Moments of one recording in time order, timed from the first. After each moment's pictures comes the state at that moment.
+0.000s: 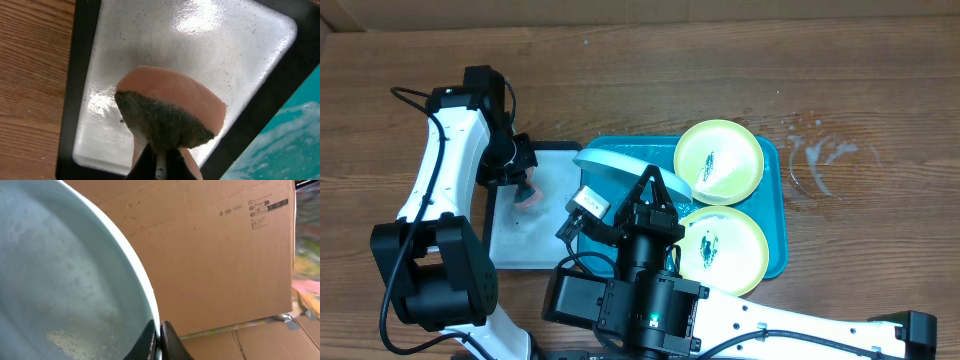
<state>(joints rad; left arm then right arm) 0.08 1.85 1.51 -1.24 0.02 -0.28 1.36 1.62 1.58 -1.13 1.48 0.01</state>
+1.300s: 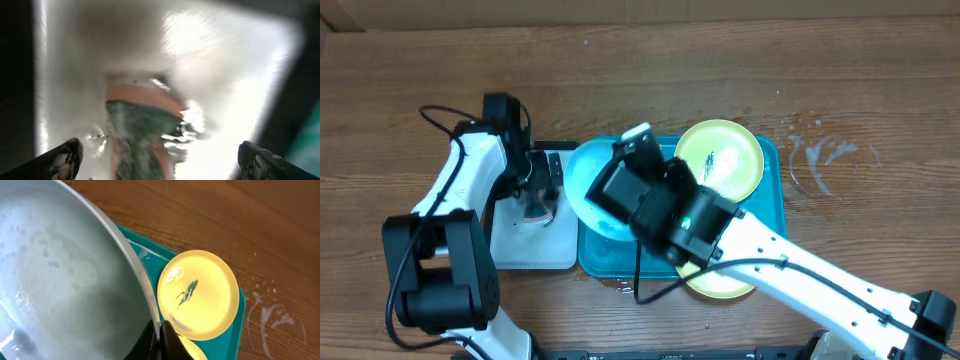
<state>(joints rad) 0.04 1.82 1.27 -0.91 0.04 -0.18 0.99 1.62 1.58 -1.08 0.60 0.43</state>
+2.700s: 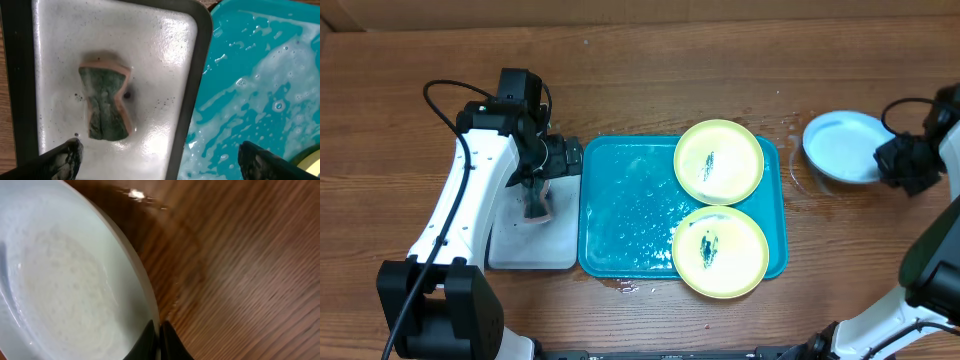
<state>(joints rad) -0.09 1.69 1.40 -1.10 0.04 -0.26 -0.48 1.92 1.43 -0.99 -0.05 0.61</state>
